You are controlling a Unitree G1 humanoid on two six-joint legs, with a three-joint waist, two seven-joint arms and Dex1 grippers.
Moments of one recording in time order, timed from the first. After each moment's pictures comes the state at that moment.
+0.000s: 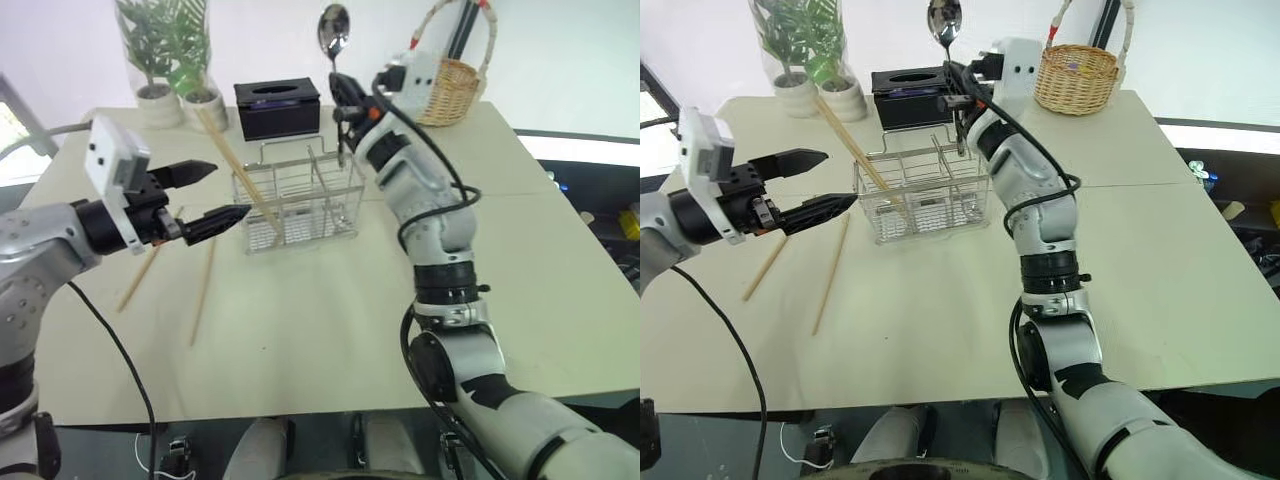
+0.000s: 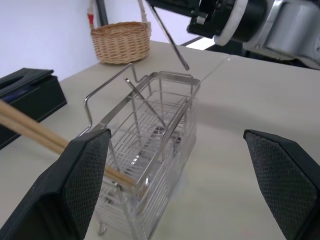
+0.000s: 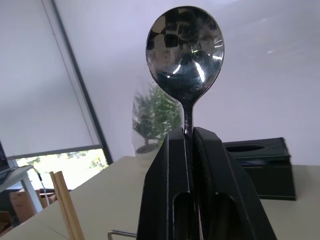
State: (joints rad) left arm -0.37 0.88 0.37 -0.48 -0.87 0.85 -0.70; right arm -0.95 0.02 -0.12 0.25 0.38 0.32 0.25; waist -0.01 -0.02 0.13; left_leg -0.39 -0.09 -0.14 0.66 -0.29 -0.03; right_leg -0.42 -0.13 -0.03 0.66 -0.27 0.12
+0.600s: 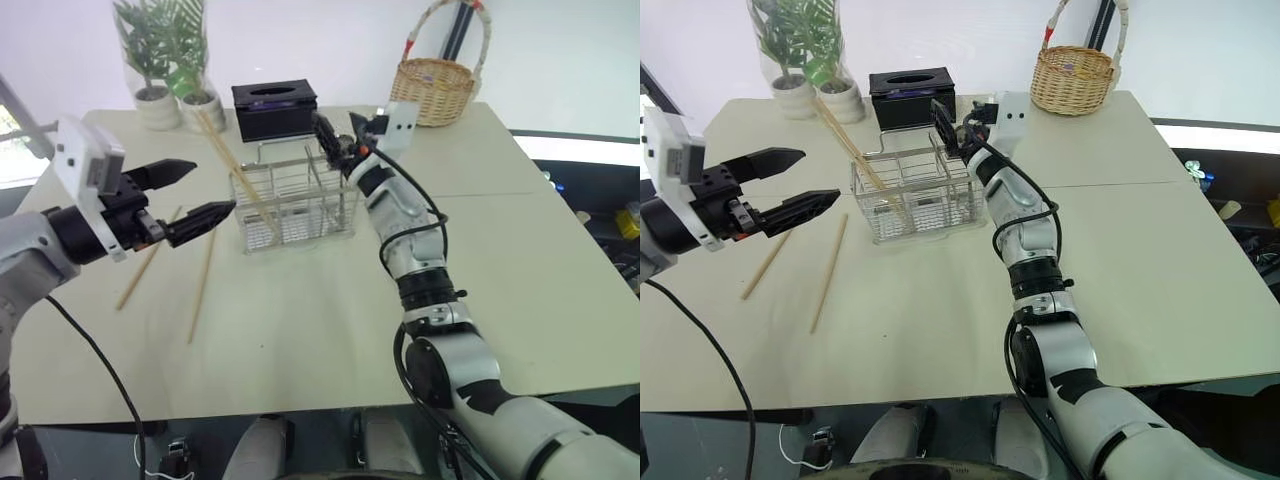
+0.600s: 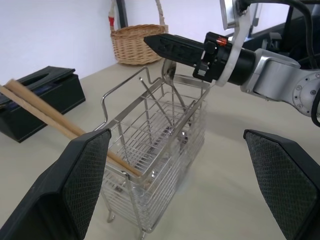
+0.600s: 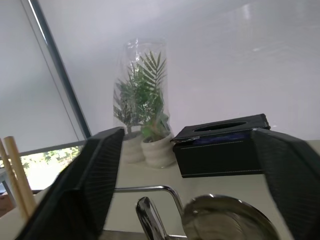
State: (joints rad) left arm -0.32 0.91 0.46 -0.53 -0.97 0.90 -0.60; right arm -0.90 0.03 -0.13 0.49 0.34 0.06 0.29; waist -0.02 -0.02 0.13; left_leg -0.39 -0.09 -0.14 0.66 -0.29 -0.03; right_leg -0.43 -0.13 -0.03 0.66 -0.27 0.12
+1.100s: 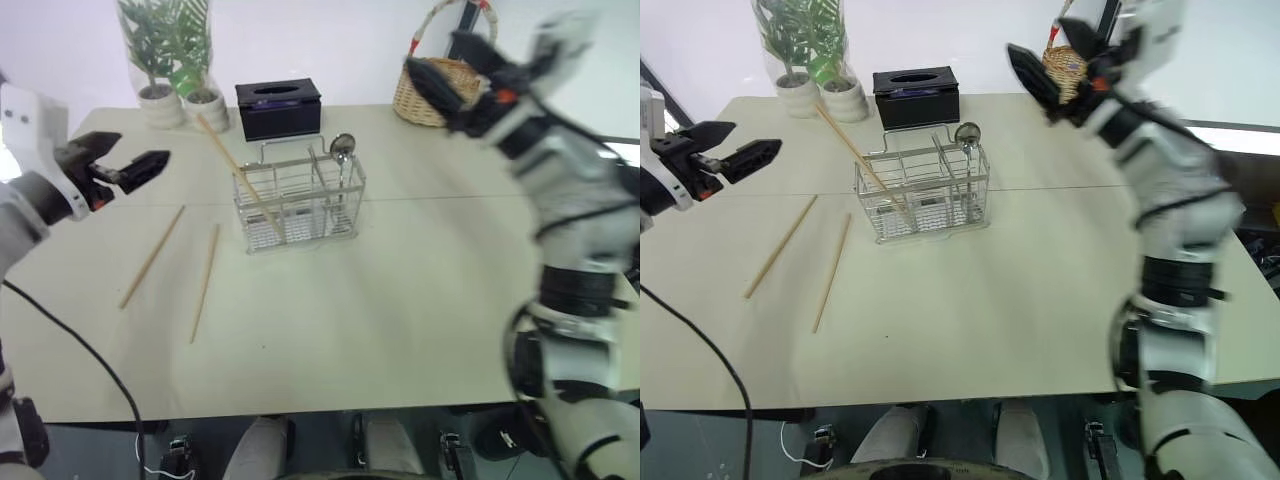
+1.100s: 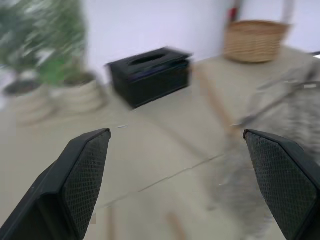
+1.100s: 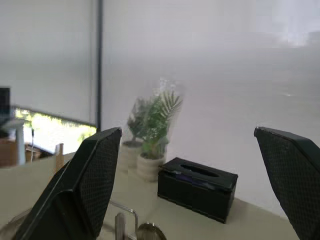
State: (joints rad) left arm -0.49 0.96 0.40 -0.10 -0.75 0.89 -0.45; right arm -0.79 -0.62 -0.24 -0.15 0.66 0.56 0.67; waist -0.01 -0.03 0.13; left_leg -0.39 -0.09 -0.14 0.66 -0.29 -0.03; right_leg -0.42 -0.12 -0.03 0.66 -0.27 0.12
